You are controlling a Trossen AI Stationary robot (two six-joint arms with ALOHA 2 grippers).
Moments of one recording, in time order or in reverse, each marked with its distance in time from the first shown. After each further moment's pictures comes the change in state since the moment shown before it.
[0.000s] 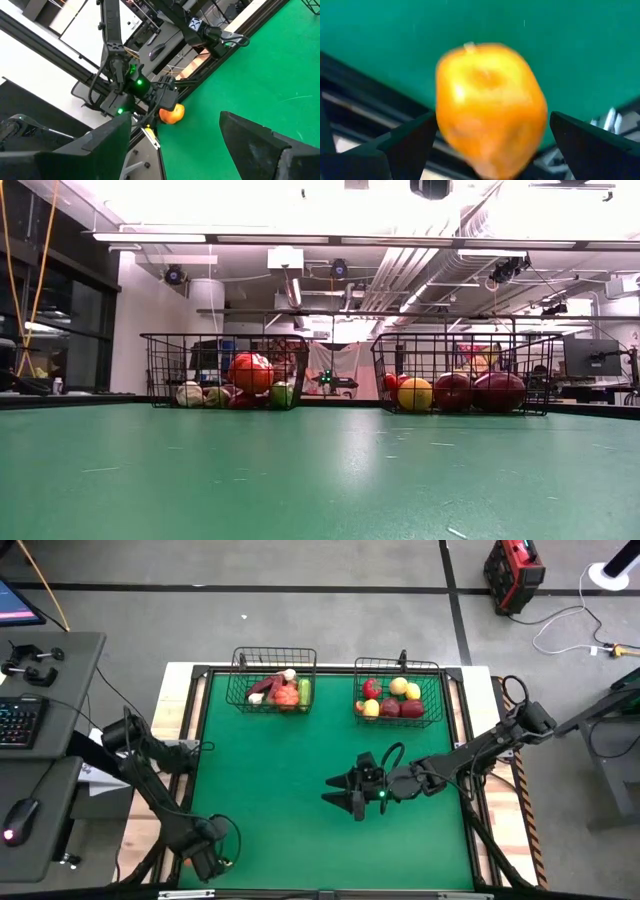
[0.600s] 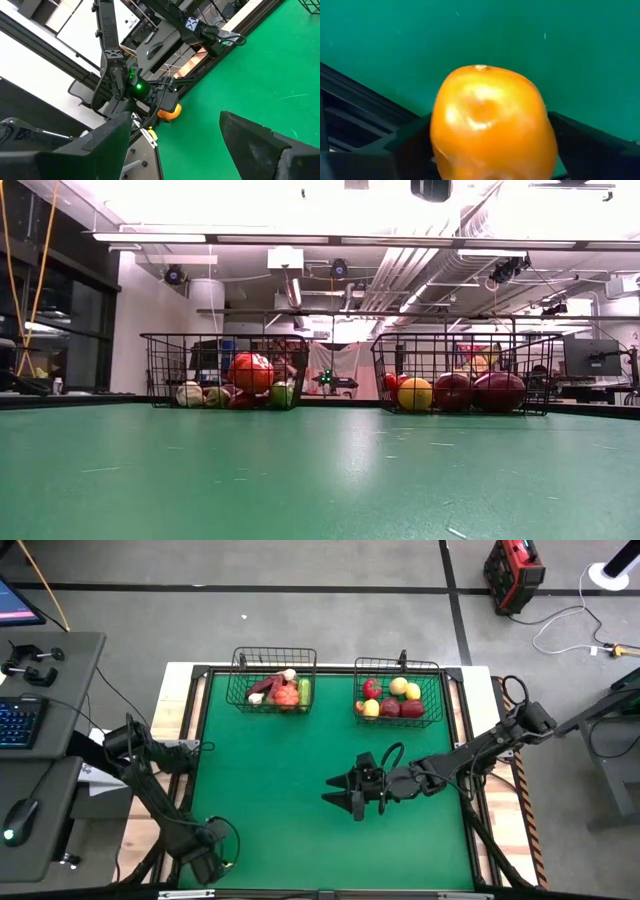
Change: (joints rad) left arm -0.032 0.056 0.000 -0.008 -0.055 -0.005; right arm 0.000 0.000 0.000 -0.017 0.000 0.000
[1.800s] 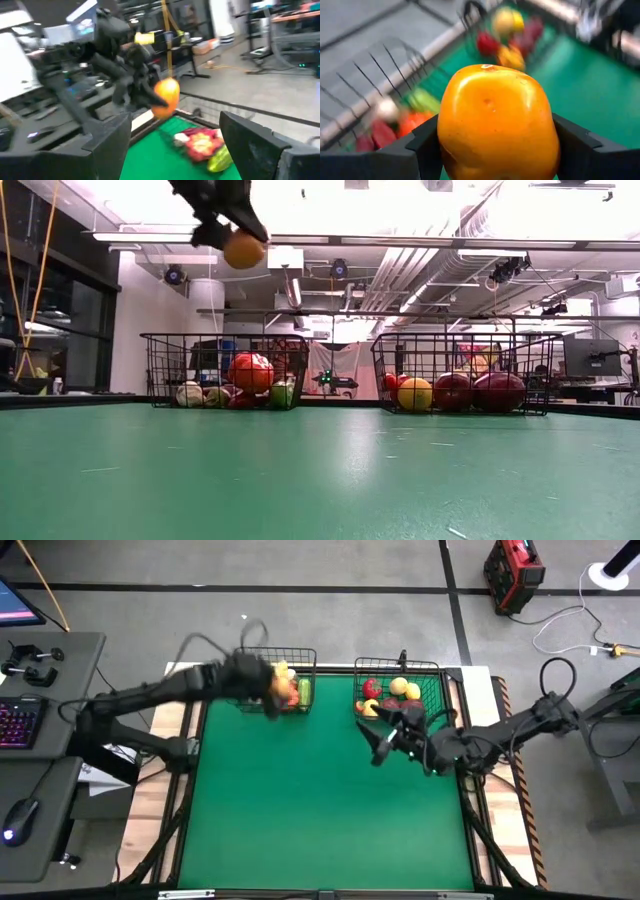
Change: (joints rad) left arm 1.373 -0.493 0.197 0.238 -0.389 1.408; right arm -0.066 -0.309 0.000 -0.140 0.559 -0.558
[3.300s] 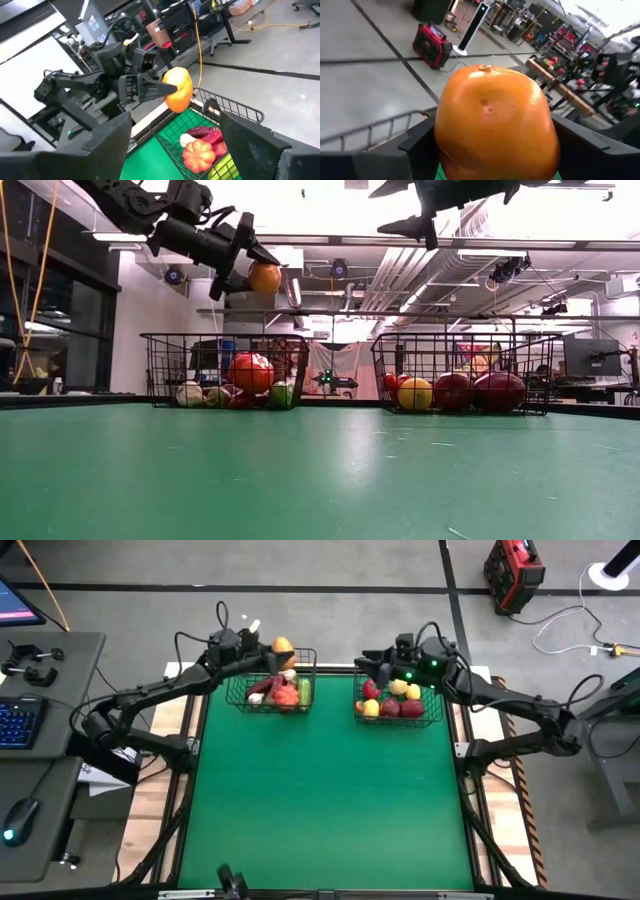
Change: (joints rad) left arm 0.446 0.079 -0.350 0.920 0.368 -0.212; right arm -0.851 -0.007 0.003 -0.073 -1.075 0.181
